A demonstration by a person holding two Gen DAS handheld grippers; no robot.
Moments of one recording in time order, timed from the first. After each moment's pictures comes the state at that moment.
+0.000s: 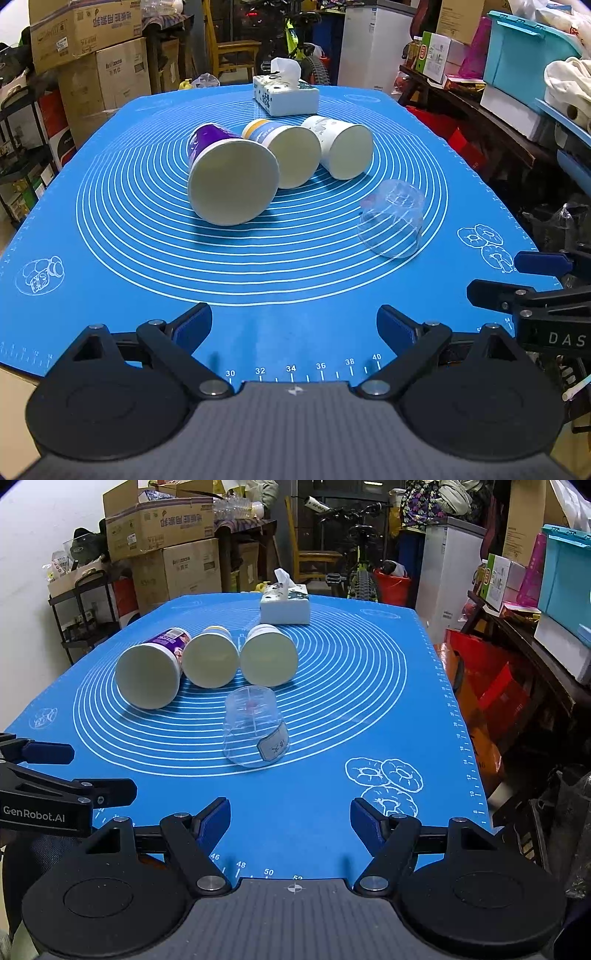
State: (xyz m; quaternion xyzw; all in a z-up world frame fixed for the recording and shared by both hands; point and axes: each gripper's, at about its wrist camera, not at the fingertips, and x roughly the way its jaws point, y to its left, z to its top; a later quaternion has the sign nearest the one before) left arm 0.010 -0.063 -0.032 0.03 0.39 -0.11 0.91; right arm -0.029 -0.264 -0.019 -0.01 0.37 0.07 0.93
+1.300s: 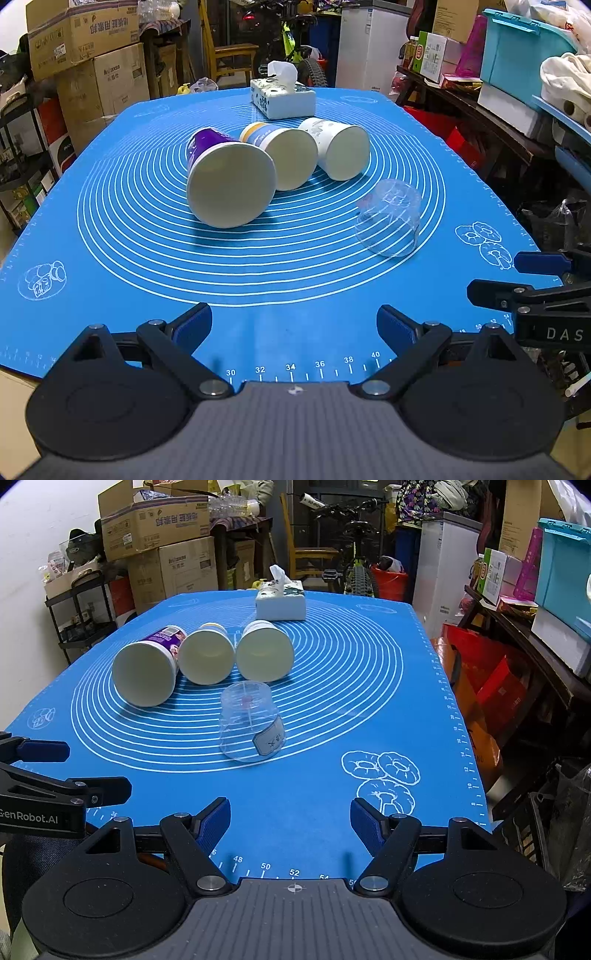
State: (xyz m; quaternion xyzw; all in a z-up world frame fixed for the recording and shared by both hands) left arm 0.007 -0.063 -0.031 0.04 0.38 -0.11 0.92; right arm -0.031 -0.266 -0.022 -0.01 0.38 0.07 0.92
